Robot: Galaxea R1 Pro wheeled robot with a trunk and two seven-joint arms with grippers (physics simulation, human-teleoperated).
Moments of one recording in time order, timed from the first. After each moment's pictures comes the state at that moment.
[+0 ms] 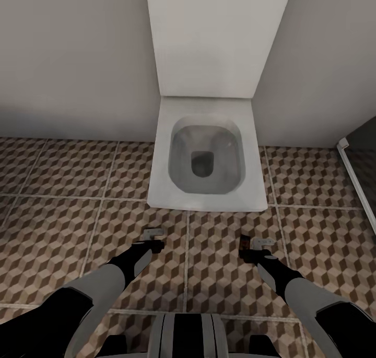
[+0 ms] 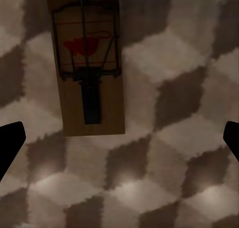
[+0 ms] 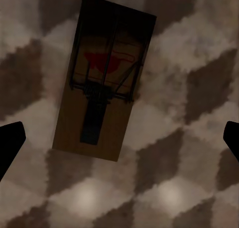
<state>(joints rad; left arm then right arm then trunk) -0.96 -0.12 -0.35 -0.18 0.41 0.16 0.22 -0.88 -0.08 0.36 -0.17 -0.35 0.04 -0.06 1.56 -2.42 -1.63</state>
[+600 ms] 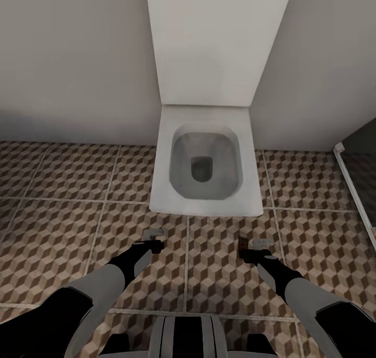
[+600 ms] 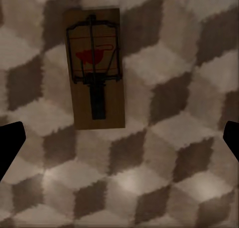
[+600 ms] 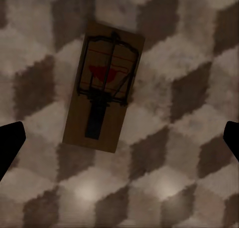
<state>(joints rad) -0.96 -0.12 -0.35 -0.17 0.41 0.16 0.22 -0.88 -0.08 0.36 -0.17 -0.35 0.04 -0.06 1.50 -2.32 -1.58</state>
